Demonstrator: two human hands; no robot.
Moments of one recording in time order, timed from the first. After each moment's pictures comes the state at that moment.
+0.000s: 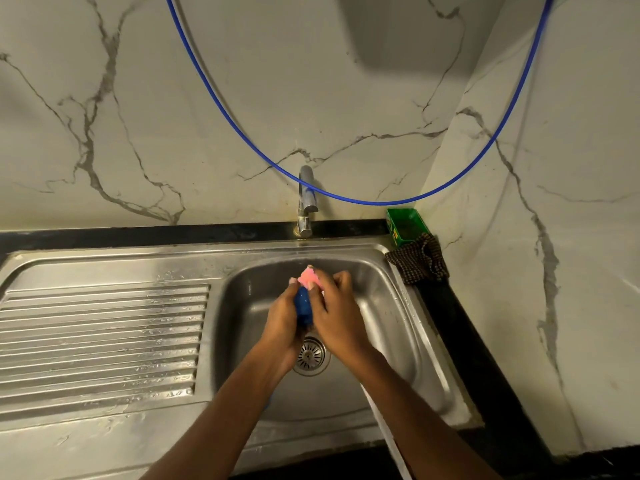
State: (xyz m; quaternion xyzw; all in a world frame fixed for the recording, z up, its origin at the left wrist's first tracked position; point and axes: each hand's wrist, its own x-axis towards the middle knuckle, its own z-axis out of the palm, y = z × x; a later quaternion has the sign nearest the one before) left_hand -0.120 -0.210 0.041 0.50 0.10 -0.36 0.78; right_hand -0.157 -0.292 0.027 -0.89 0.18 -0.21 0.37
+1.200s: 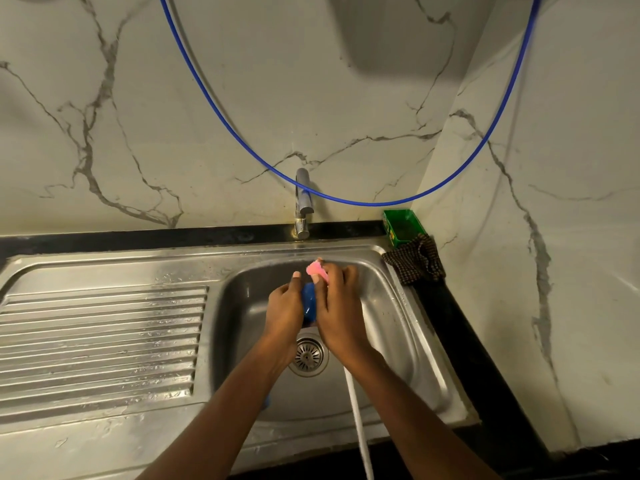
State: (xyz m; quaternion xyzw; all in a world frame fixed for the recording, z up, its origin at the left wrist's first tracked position) left_hand -0.118 -0.217 0.051 0.66 0.04 -0.27 0.70; right_hand -0.160 -0.296 0.030 -0.89 0.19 -0.28 0.32
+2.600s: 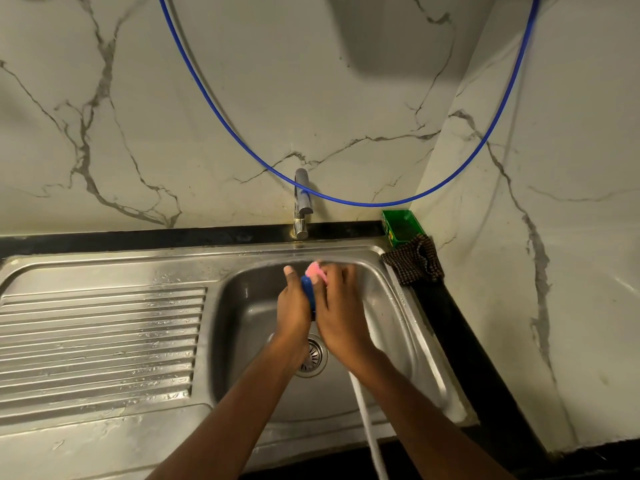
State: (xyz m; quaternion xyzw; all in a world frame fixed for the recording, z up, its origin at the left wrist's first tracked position) left_hand -0.127 -0.226 0.058 0.63 0.05 -0.28 0.72; right_hand -0.168 -0.294 0.046 -0.90 0.17 -0.26 0.32
